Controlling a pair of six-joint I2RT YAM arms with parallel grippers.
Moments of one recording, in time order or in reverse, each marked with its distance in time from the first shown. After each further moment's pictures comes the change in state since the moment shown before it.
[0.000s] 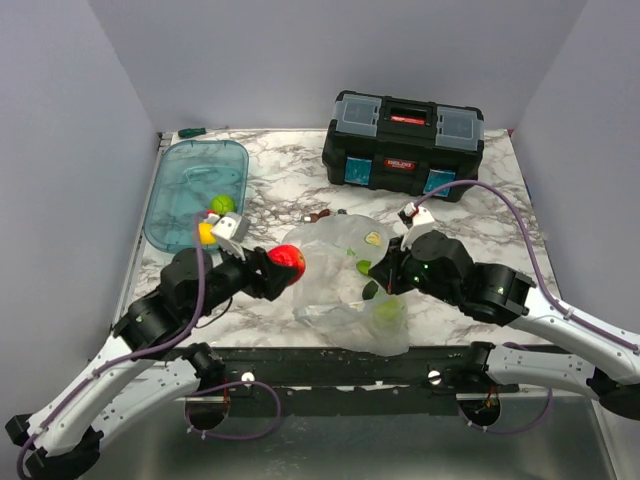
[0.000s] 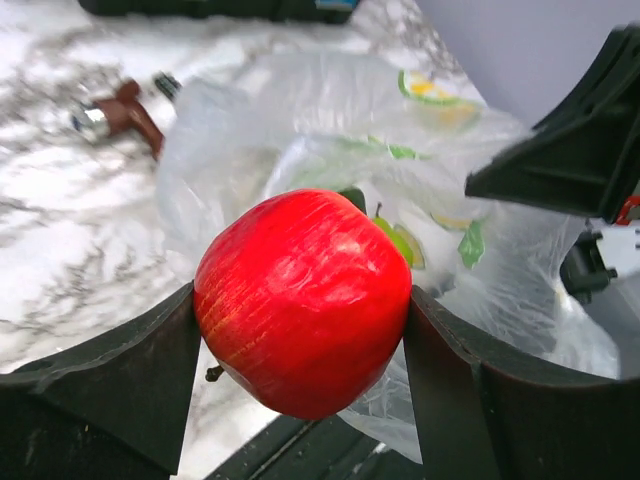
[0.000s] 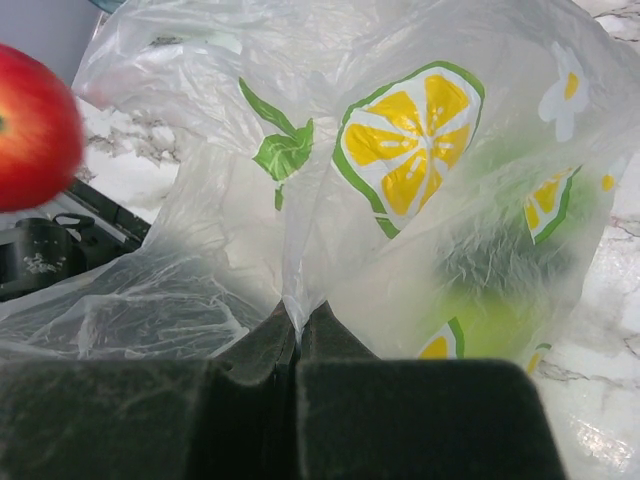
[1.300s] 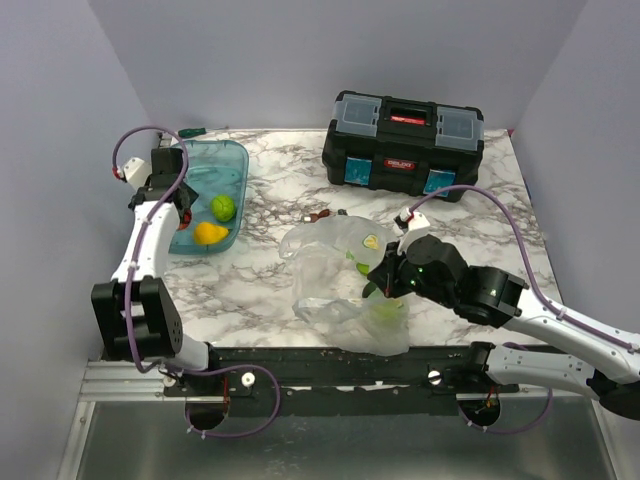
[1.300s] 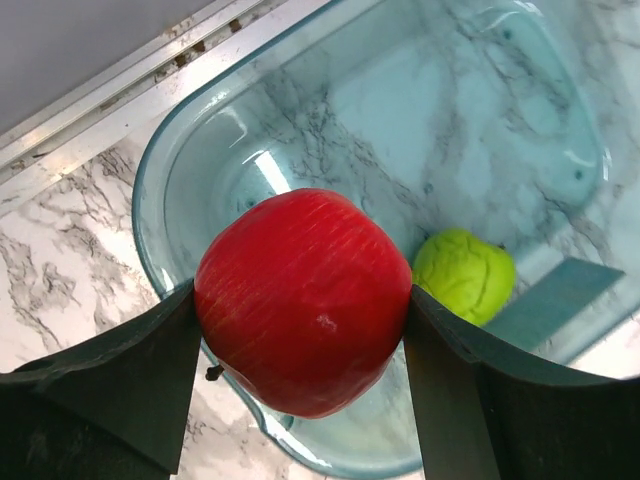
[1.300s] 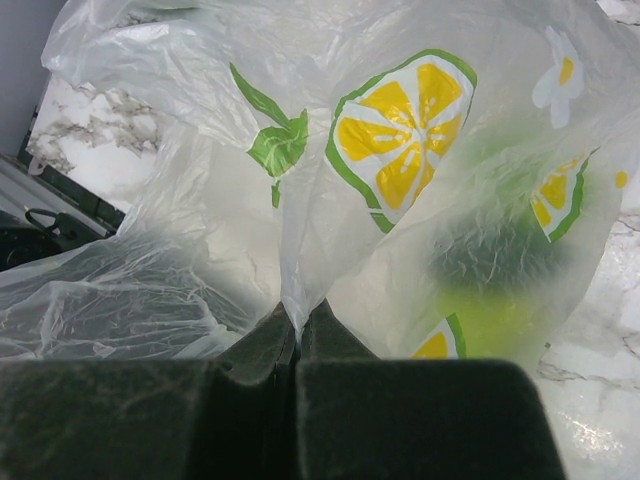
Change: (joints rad) left arm 0.886 0.839 0.388 -0.124 -0.518 -0.299; right arm 0.000 0.000 -0.058 0.035 0.001 -0.008
